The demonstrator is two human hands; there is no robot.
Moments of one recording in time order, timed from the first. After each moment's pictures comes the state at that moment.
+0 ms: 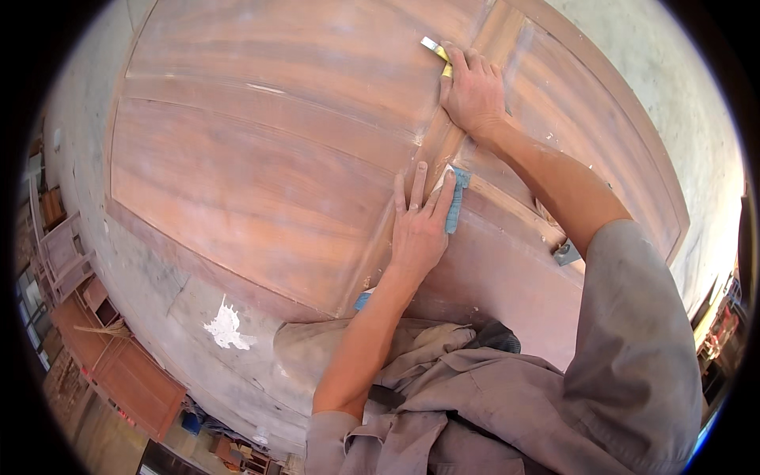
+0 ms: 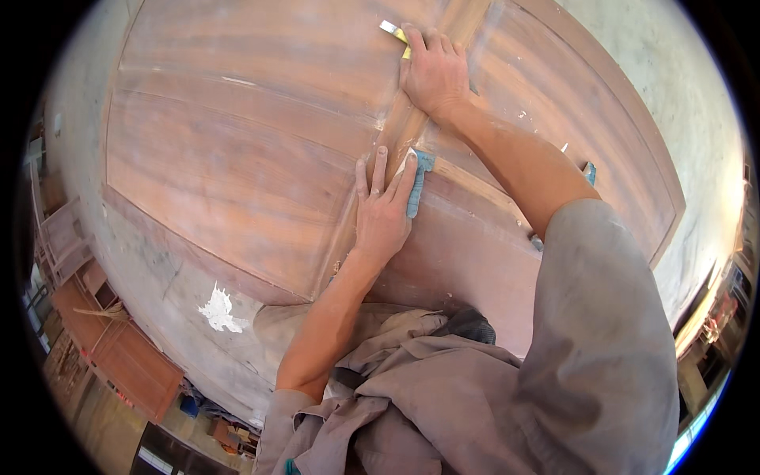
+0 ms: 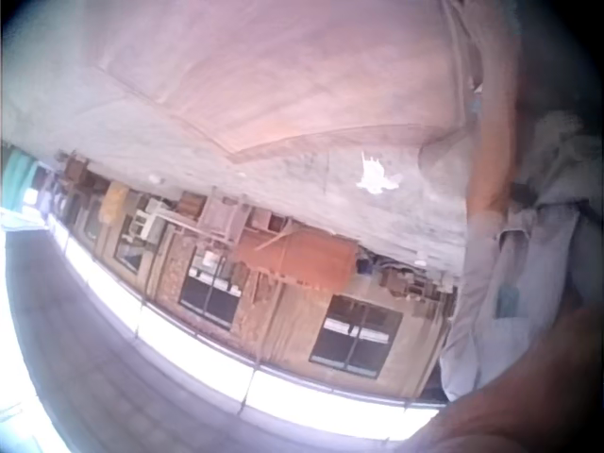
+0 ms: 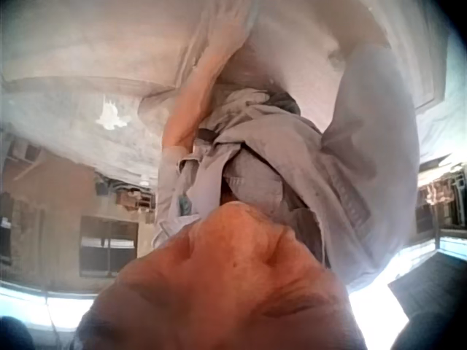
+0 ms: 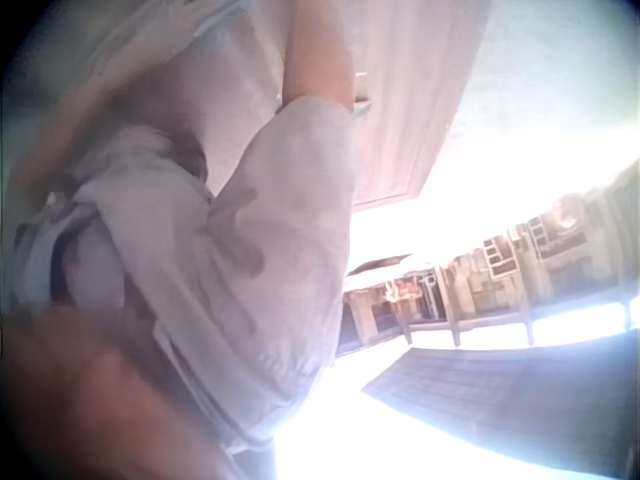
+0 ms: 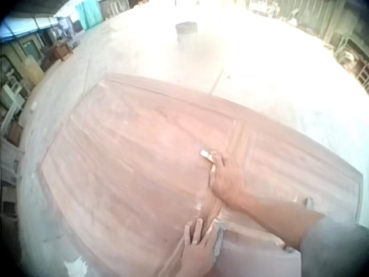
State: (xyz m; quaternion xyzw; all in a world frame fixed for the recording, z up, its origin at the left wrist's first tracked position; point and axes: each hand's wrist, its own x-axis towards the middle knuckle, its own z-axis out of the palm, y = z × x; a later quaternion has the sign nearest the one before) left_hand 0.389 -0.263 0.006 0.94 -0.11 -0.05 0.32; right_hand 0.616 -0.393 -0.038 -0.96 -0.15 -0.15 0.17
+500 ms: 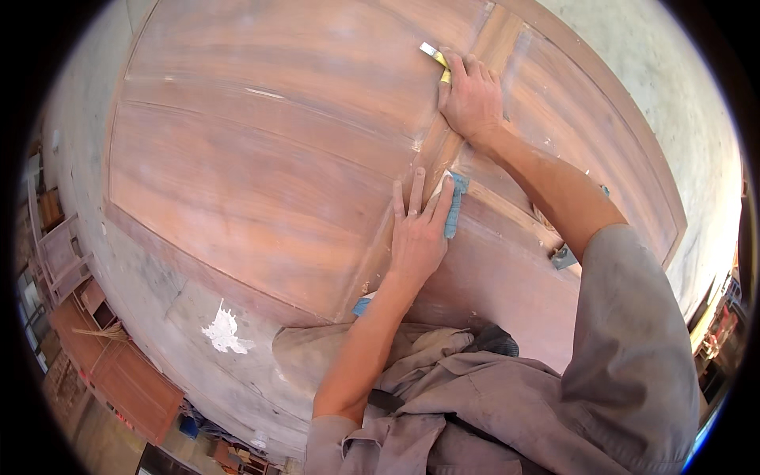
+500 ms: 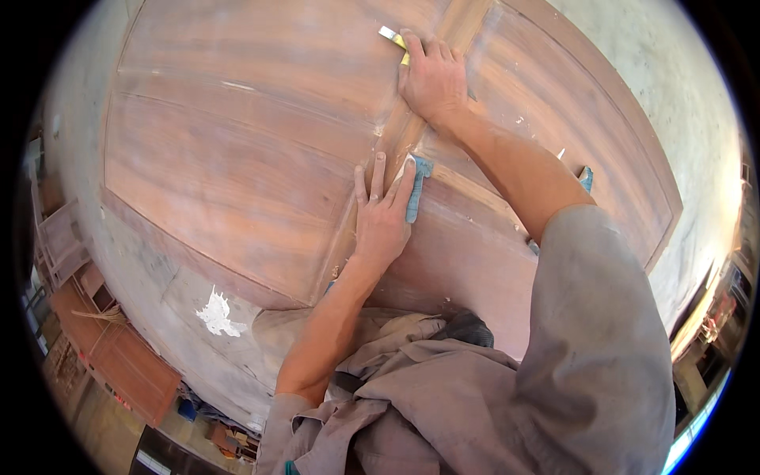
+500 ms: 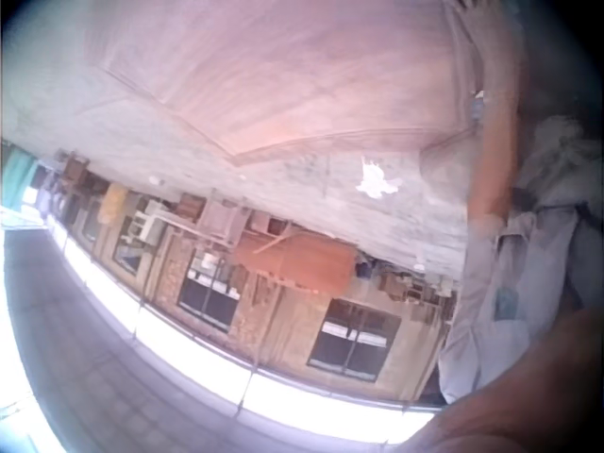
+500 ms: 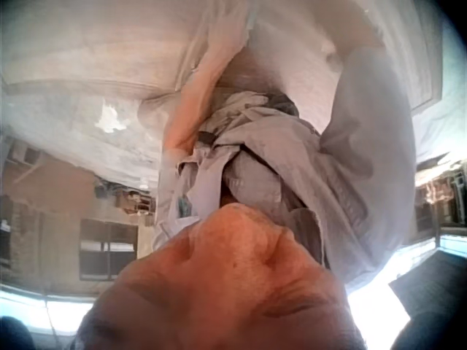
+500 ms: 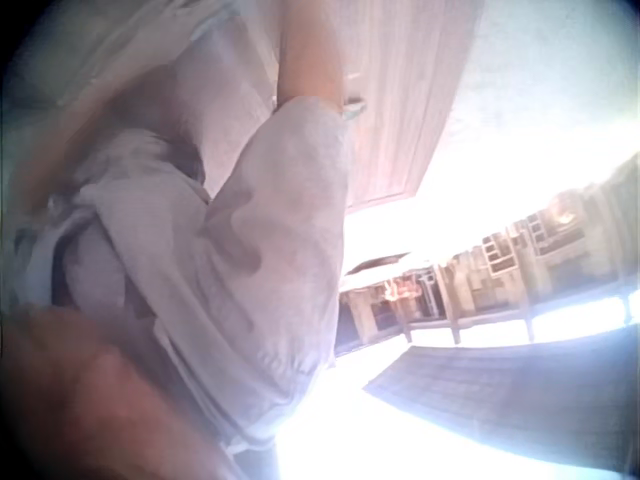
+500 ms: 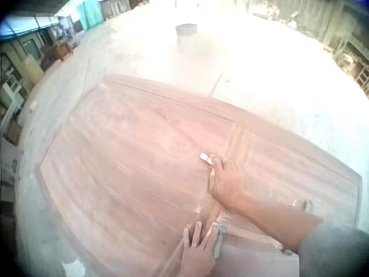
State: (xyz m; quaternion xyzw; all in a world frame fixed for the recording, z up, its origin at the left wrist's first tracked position) left_hand 0.393 -0.267 0.001 0.94 -0.10 -0.04 0.32; right_hand 0.609 -0.392 -0.039 -0.97 -0.15 -0.14 0.17
